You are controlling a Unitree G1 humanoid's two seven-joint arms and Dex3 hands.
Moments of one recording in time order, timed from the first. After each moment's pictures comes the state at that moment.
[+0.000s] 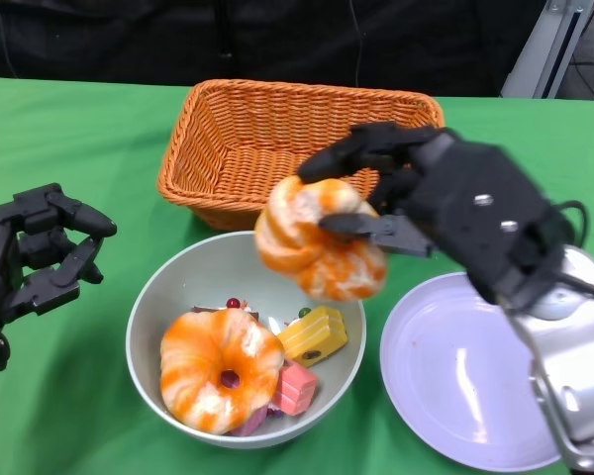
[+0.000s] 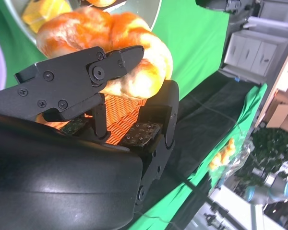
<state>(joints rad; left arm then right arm) -0.42 0.28 0.20 0.83 -0.08 -0.60 -0.26 -0.41 -0.04 0.21 -0.25 -0.28 0.49 0.27</state>
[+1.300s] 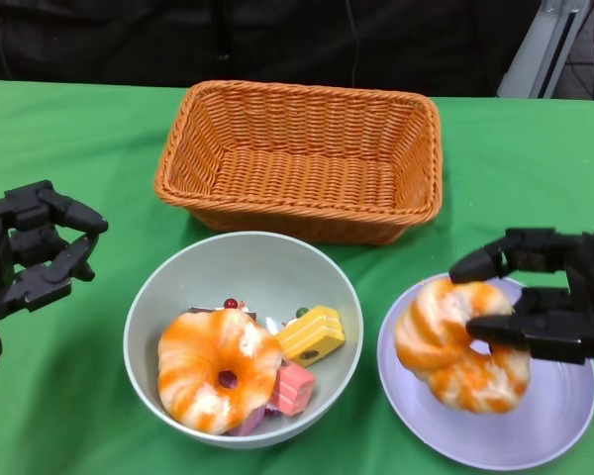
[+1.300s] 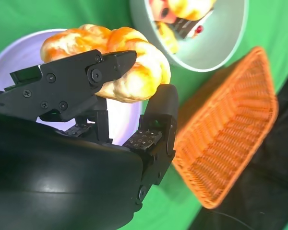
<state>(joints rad) -0.44 0.30 0.20 0.87 -0.09 -0.60 -0.26 -0.13 -0.33 0.02 -0.45 0.02 0.85 0.37</state>
